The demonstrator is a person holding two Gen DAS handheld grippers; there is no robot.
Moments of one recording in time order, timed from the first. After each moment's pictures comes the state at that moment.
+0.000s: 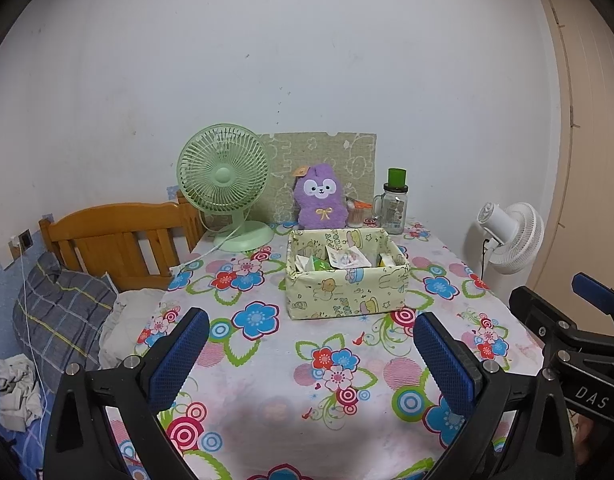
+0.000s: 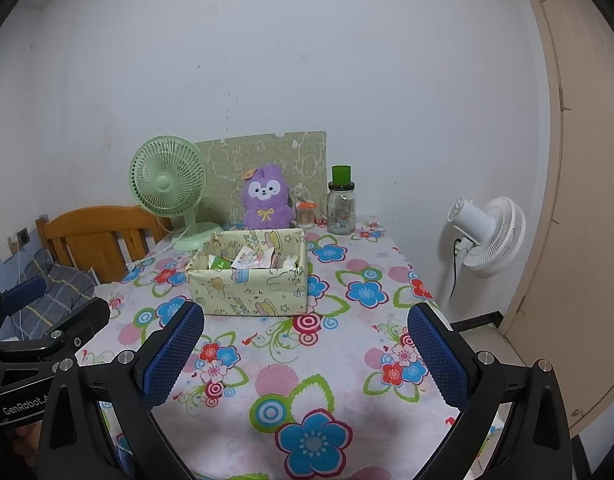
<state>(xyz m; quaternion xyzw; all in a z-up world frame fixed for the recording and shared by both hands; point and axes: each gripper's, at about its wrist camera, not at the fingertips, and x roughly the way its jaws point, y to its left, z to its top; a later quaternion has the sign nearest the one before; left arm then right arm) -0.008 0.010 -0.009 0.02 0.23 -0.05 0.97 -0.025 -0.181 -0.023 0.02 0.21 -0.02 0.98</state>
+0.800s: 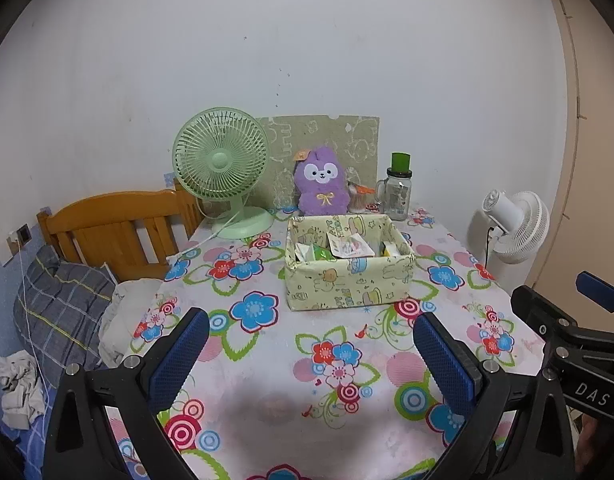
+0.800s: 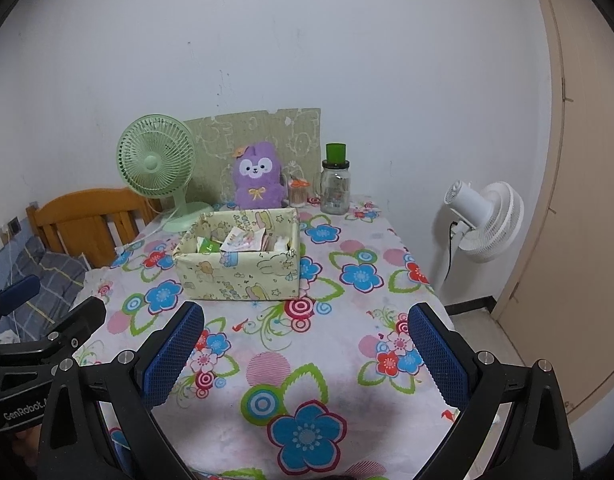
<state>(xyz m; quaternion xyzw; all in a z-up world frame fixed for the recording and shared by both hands) 0.012 0.006 -0.012 0.02 0.26 -0.04 0.97 -0.002 -0.180 -0.025 0.01 0.26 -0.03 0.97</state>
